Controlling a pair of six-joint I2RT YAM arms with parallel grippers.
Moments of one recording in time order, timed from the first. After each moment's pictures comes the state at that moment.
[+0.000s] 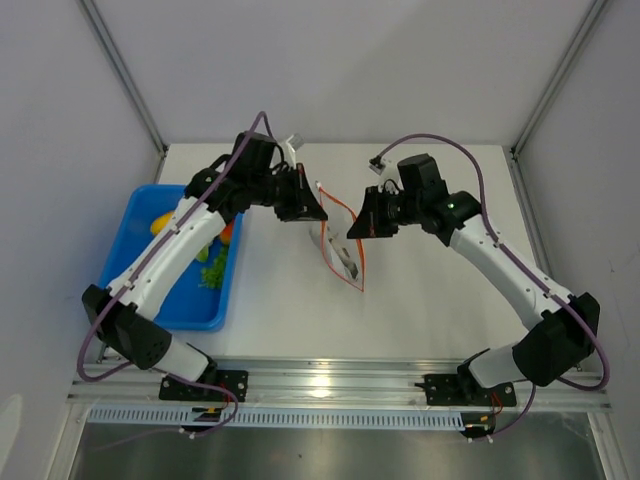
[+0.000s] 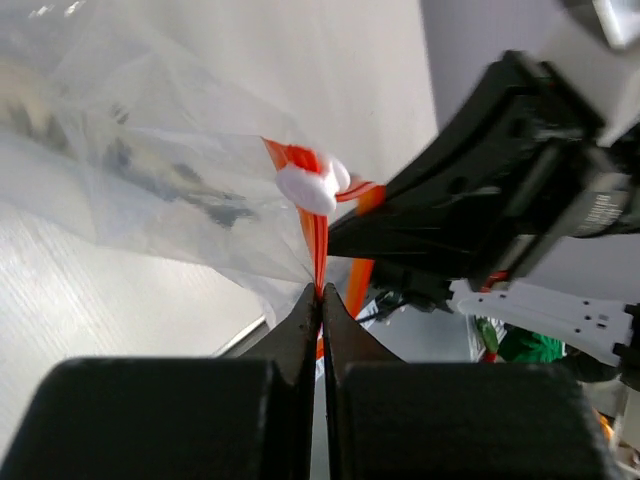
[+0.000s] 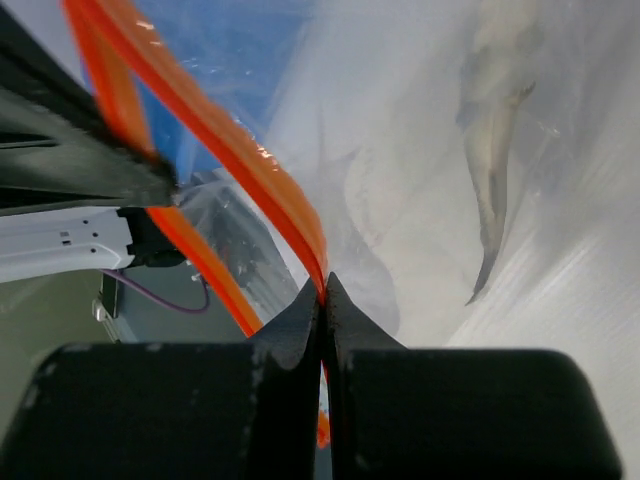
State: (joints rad) left arm -0.53 1.48 1.62 -0.82 0.48 -0.65; right arm 0.54 1.44 1.39 -0.63 -0.54 0.47
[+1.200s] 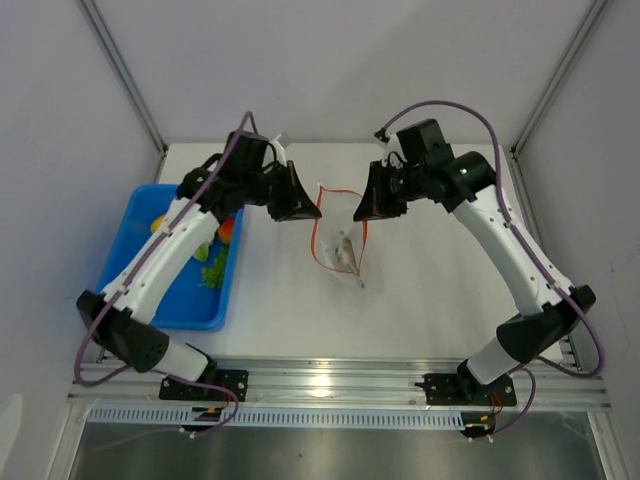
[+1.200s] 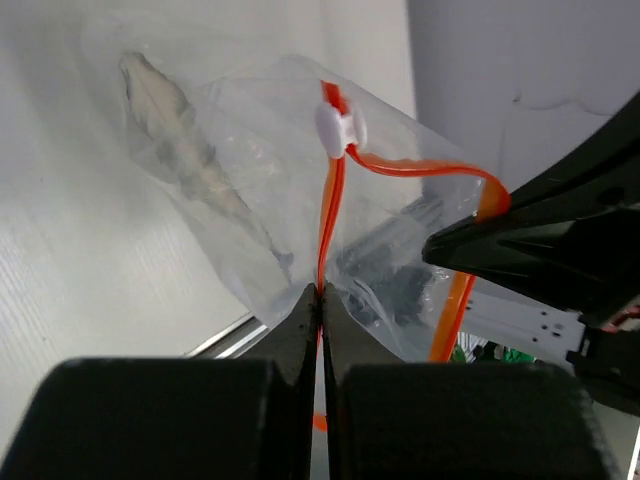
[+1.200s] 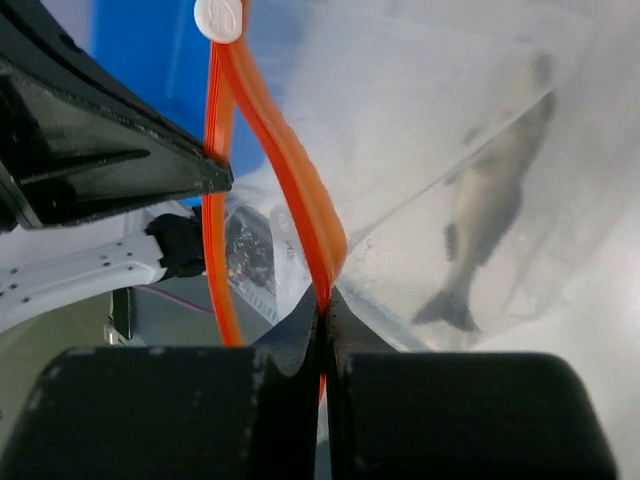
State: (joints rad) left arm -0.50 1.48 1.59 -0.87 0.45 -0.73; right arm 0.55 1.58 1.83 -1.09 -0.41 0.49
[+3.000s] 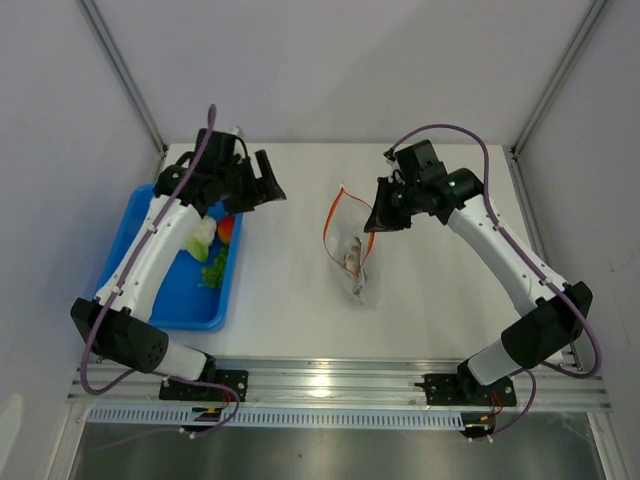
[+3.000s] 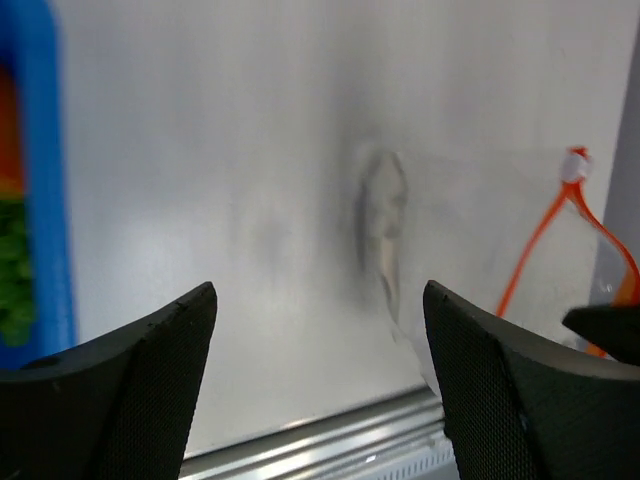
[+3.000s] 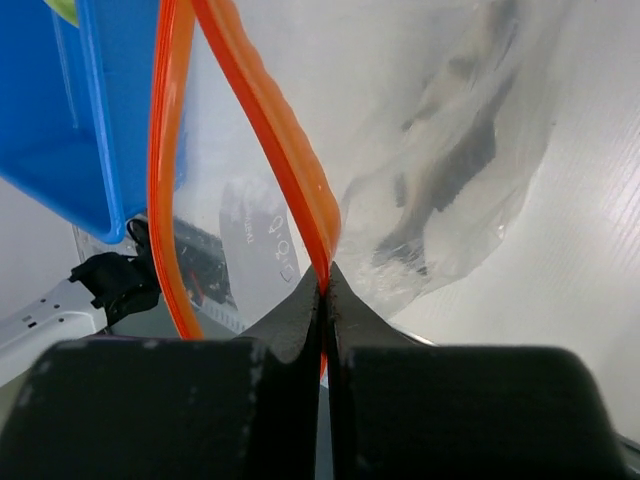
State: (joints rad) left arm -0.35 1.44 1.57 -0.92 0.15 -0.57; right arm 0.53 1.52 1.60 -0.96 -0.28 0.57
